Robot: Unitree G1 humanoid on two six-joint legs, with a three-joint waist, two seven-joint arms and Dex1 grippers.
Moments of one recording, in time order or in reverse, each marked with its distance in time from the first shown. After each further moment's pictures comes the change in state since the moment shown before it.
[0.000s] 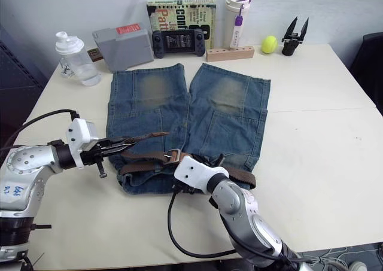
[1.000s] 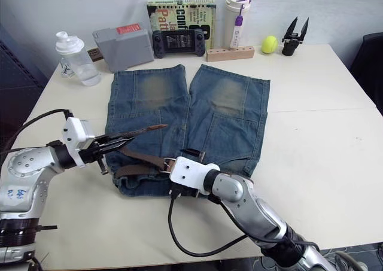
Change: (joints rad) left arm 0.043 -0.049 0.060 0.025 -0.005 -0.047 0.032; right arm -0.106 -0.081 -0.013 0.092 0.253 -0.141 0.116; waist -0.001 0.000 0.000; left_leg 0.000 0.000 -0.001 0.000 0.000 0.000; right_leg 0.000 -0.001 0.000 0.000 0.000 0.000
